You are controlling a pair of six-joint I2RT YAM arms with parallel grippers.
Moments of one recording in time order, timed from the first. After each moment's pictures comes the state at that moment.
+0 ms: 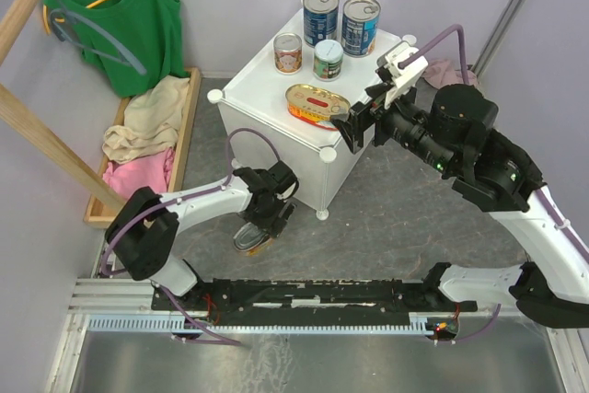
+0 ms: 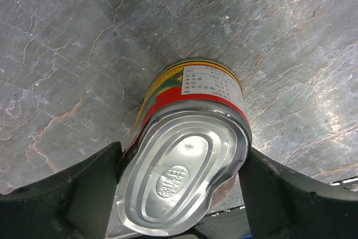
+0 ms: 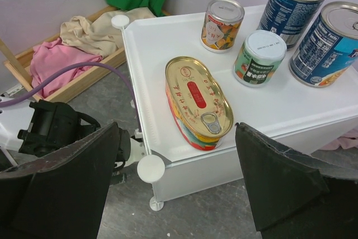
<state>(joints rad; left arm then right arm) -0.80 1.55 0.93 -0.78 -0.10 -0.23 0.88 1.17 1.75 -0.67 0.18 -0.04</state>
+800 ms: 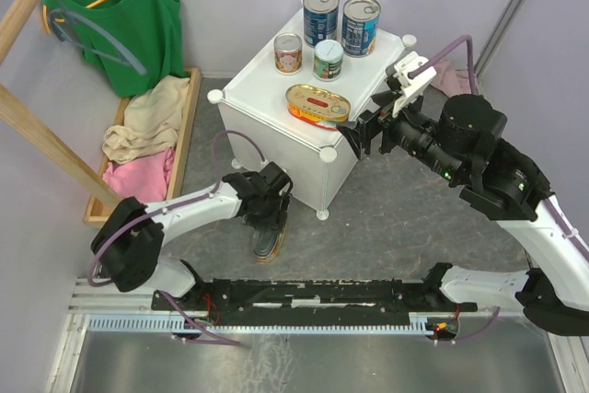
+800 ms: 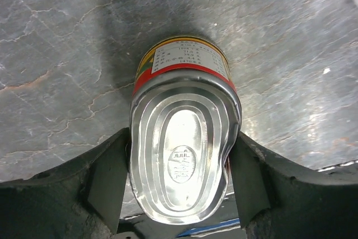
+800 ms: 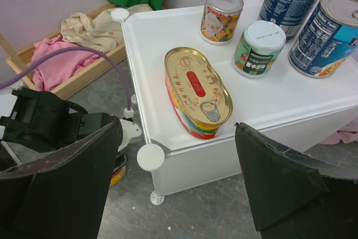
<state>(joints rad) -0.80 1.47 0.87 -0.69 -0.08 -0.52 0.88 1.11 1.68 -0.67 0.18 -0.03</state>
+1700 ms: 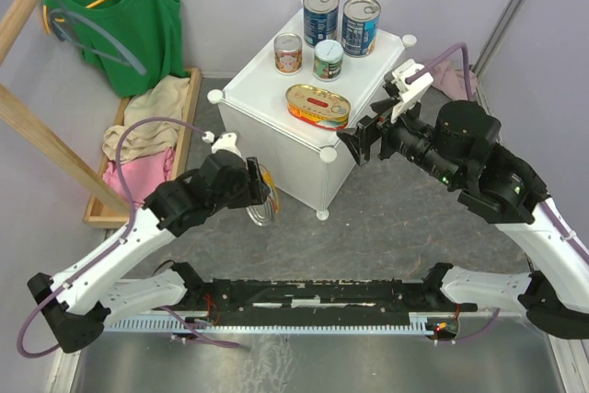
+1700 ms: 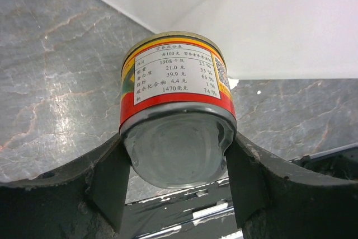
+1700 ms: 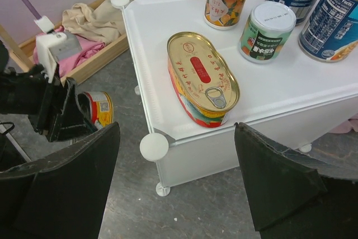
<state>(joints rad) -0.80 0.96 0.99 -0.81 -0.27 -0.74 0.88 1.08 1.62 -0.67 0.18 0.01</state>
